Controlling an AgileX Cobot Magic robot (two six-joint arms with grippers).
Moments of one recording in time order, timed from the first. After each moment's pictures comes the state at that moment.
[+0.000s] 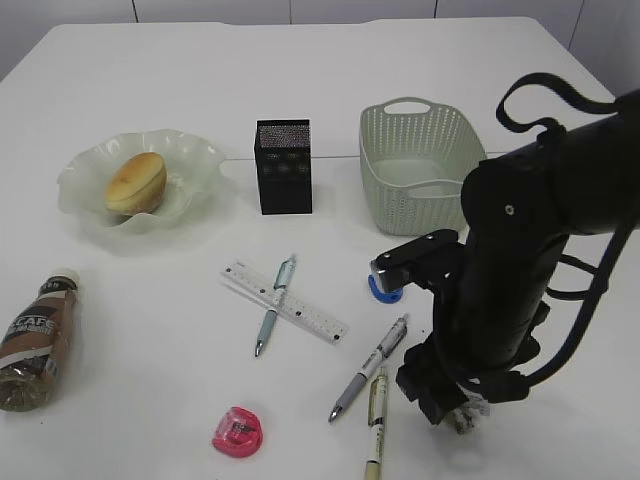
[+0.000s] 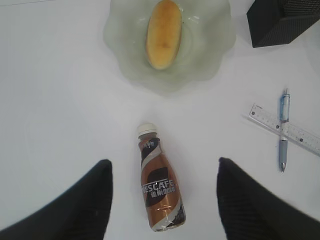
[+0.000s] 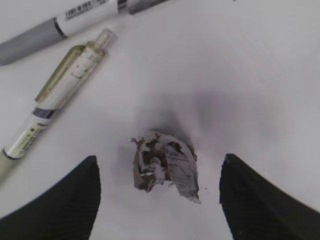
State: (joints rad) left arm -0.13 1.49 -1.64 0.00 1.26 -0.08; right arm 0.52 1.82 -1.02 0.03 0.81 -0.01
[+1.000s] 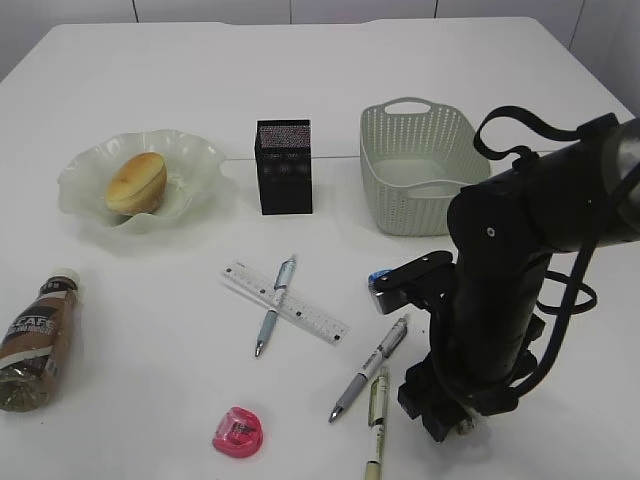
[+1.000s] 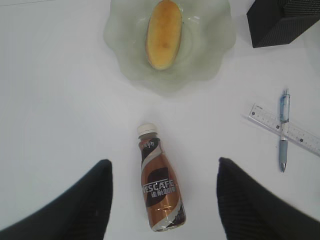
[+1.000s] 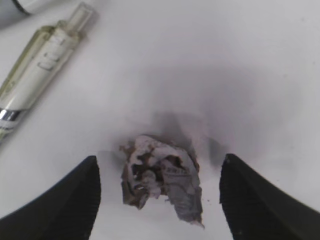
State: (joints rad) left arm -0.13 1.49 -1.64 0.00 1.26 -0.08; right arm 0.52 1.90 -1.02 0.02 0.80 -0.02
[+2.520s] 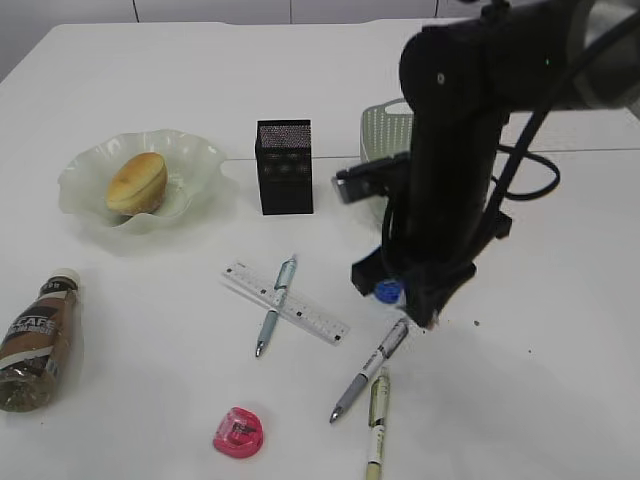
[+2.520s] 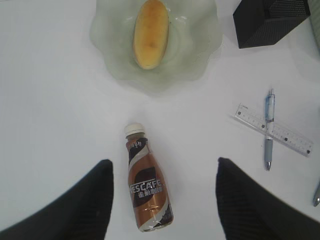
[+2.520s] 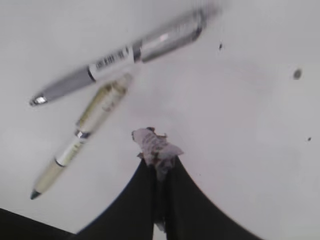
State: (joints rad) left arm -0.13 1.49 -1.64 -0.05 1.26 -0.08; right arm 0.52 1.94 -1.44 0.04 1.20 0.02
